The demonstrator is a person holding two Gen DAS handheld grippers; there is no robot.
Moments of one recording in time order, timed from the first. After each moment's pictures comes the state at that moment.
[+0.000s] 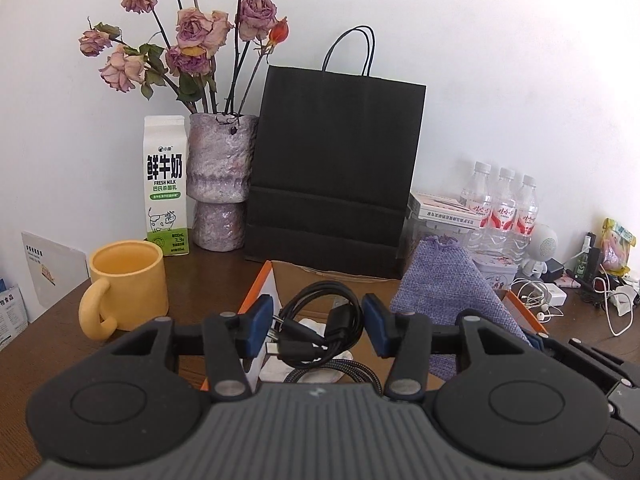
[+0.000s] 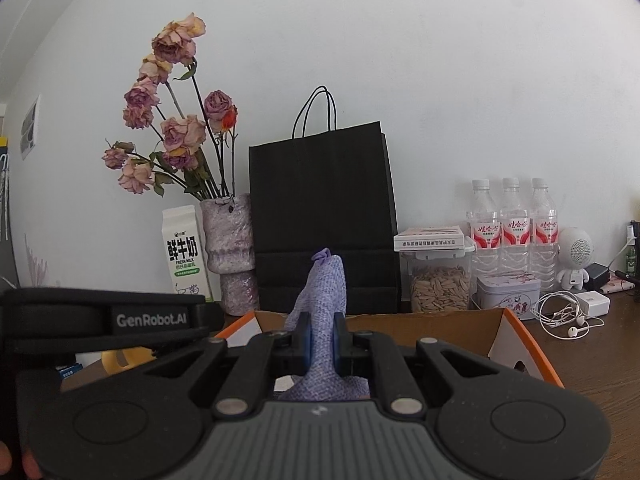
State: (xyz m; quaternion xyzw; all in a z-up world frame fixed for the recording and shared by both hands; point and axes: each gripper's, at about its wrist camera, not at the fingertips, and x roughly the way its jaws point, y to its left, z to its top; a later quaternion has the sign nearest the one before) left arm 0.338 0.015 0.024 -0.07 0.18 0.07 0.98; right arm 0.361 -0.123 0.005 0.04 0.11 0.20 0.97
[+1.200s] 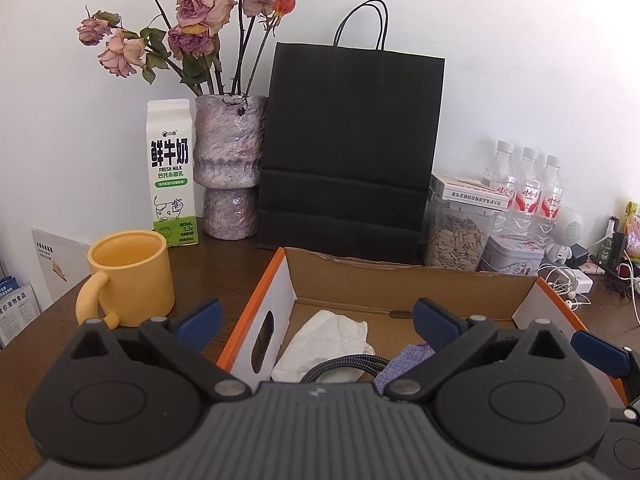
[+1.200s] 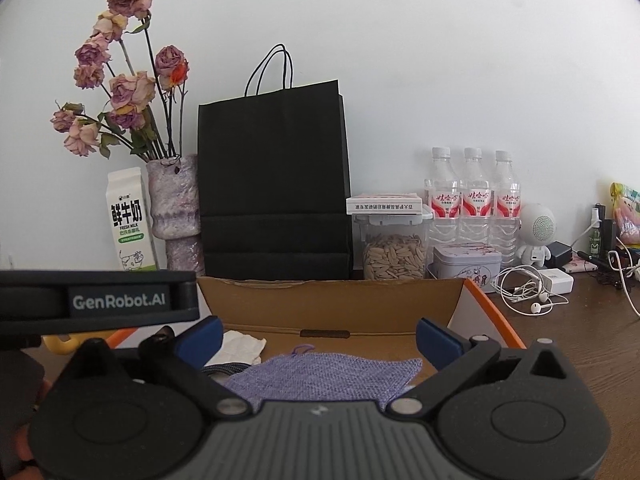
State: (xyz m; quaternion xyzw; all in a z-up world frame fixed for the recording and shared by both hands) left arm 0.359 0.019 0.009 -0.06 0.19 0.09 0.97; right arm 0.377 -0.120 -0.011 0.02 0.15 0.13 0.98
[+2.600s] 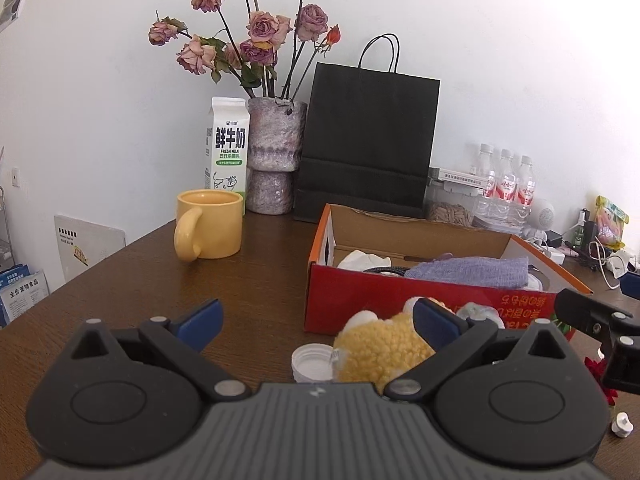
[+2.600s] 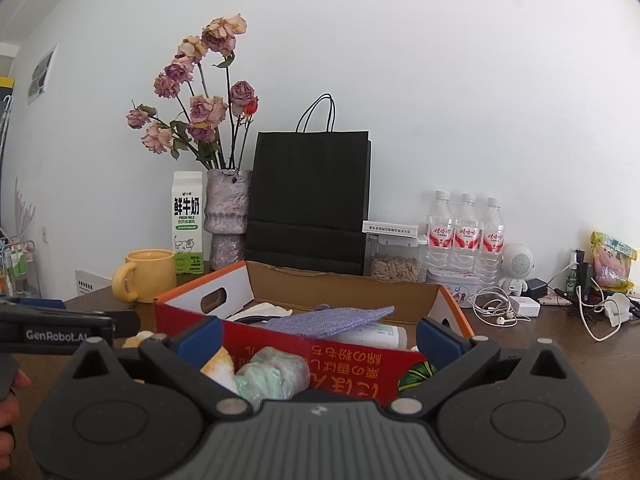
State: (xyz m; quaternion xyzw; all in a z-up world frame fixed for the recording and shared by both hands) left arm 0.201 0.052 -0.030 -0.07 0.16 0.08 0.98; right arm 0.226 -0.159 -0.011 -0.04 0.09 0.16 0.98
